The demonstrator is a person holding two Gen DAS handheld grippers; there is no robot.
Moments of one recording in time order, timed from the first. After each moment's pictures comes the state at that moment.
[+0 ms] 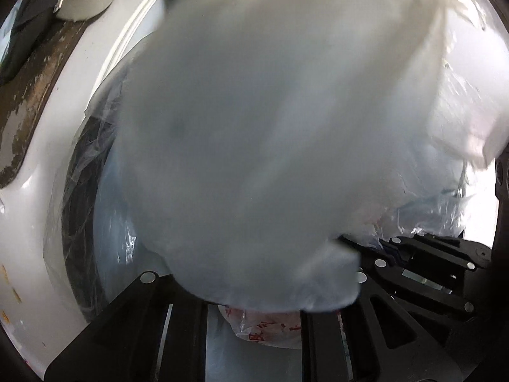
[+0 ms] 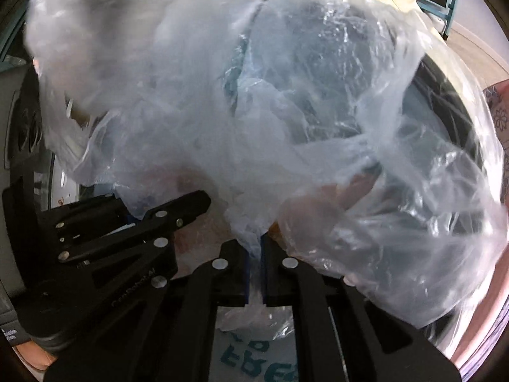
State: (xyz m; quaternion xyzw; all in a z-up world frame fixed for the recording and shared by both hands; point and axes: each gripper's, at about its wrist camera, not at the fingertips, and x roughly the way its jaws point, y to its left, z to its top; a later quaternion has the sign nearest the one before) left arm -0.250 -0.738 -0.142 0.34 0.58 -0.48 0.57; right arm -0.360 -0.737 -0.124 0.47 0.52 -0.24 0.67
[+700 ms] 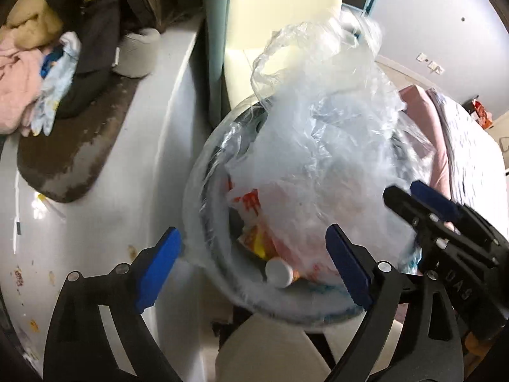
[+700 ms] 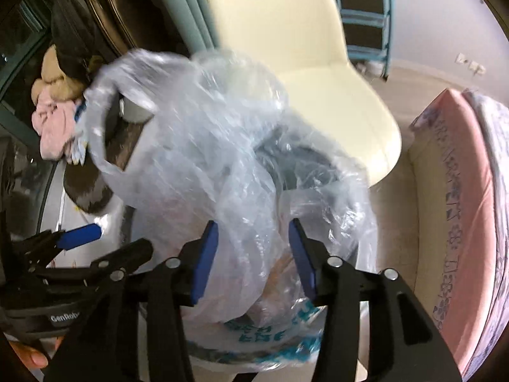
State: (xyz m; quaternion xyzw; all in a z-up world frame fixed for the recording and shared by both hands) left arm -0.202 -0.684 -0.030 0.34 0.49 -0.51 0.62; right arm -0.418 -0.688 -0.010 0.39 0.39 -0.42 0.72
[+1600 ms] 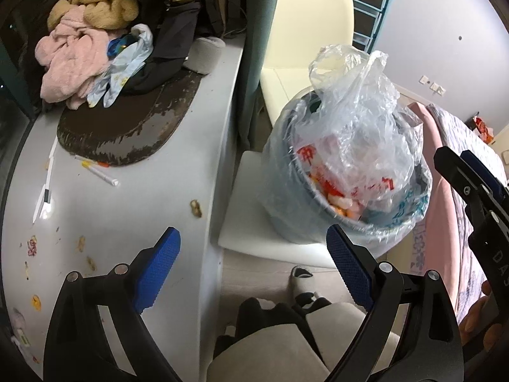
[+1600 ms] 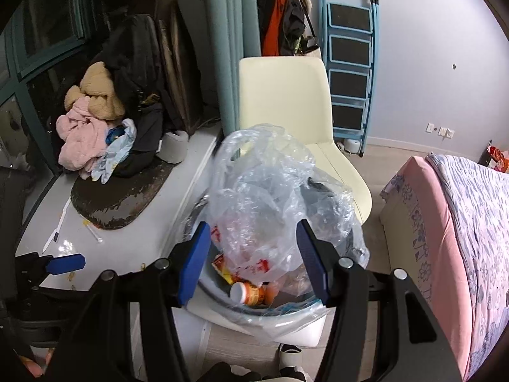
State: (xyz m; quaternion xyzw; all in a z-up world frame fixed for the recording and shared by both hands) left arm -0.204 -0.544 0.006 0.30 0.45 -0.51 0.67; right arm -0.360 -0.565 0.055 0.25 0.31 -0.50 0.77
